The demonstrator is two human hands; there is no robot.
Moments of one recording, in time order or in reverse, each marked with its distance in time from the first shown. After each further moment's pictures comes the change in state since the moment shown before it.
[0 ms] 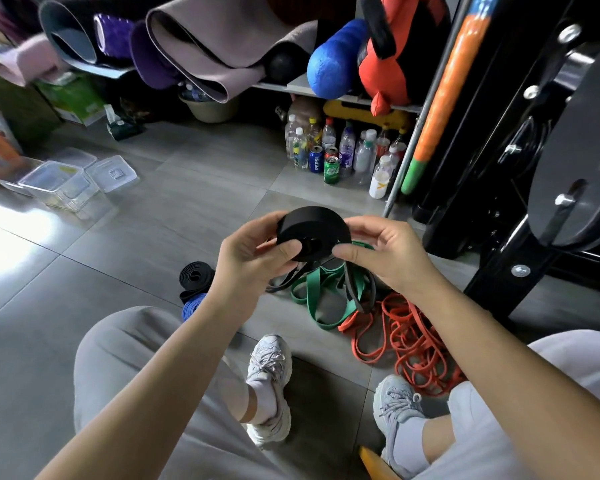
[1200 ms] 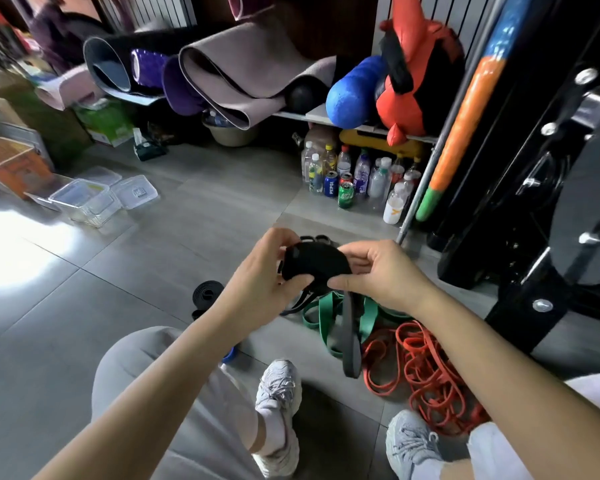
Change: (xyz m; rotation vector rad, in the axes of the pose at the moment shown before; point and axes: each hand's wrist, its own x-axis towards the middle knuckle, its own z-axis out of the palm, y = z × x) left_hand 0.015 0.007 -0.026 0.736 -0.122 0.220; right_hand 0.026 -0.008 0.014 -0.081 -0.219 0.082
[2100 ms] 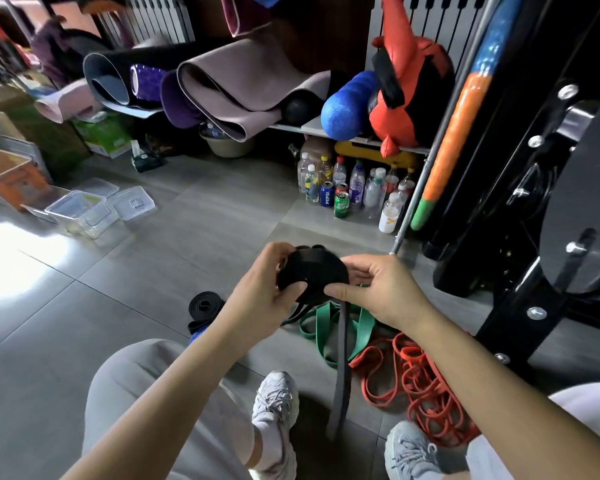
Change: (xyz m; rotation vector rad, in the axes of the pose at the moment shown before) left_hand -0.002 0.001 0.008 -0.044 0.017 -0.046; right_hand -0.010 0.003 0.003 0.010 0.131 -0.061
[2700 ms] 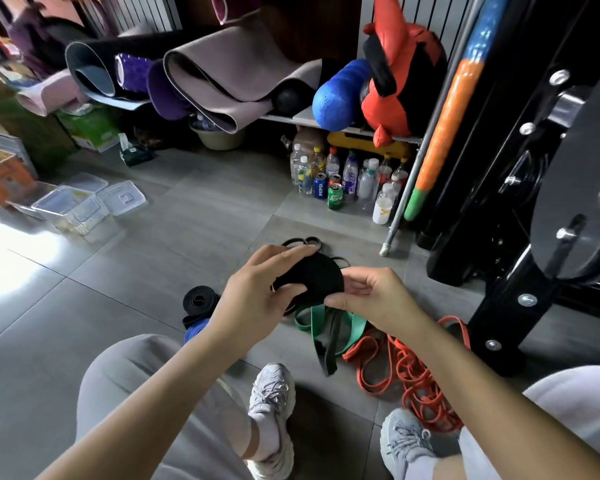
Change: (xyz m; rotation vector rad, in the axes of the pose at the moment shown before) left_hand -0.006 -0.007 0.006 0.139 0.060 0.250; right_hand -0.016 0.022 0.004 0.137 -0.063 0.110
